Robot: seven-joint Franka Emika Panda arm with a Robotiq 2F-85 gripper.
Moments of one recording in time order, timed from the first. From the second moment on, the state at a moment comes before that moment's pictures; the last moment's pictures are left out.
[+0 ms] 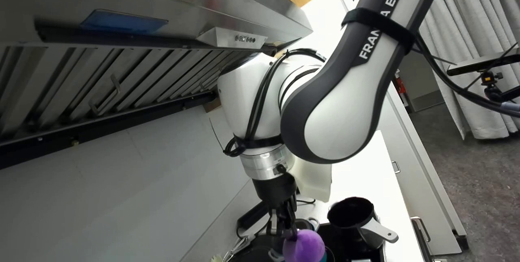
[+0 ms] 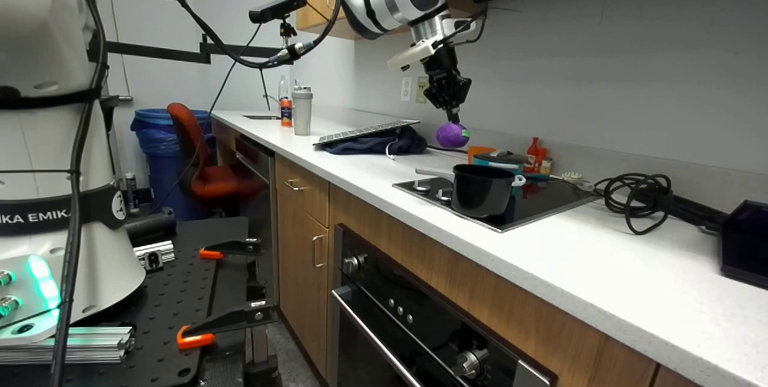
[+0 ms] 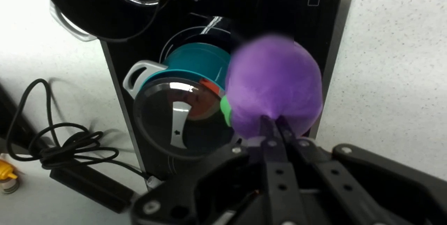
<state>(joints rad) 0.23 0.27 0.07 -1.94 -0.41 2.48 0.32</state>
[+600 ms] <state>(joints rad) 0.23 0.29 0.06 -1.93 -0.41 2.48 0.32</state>
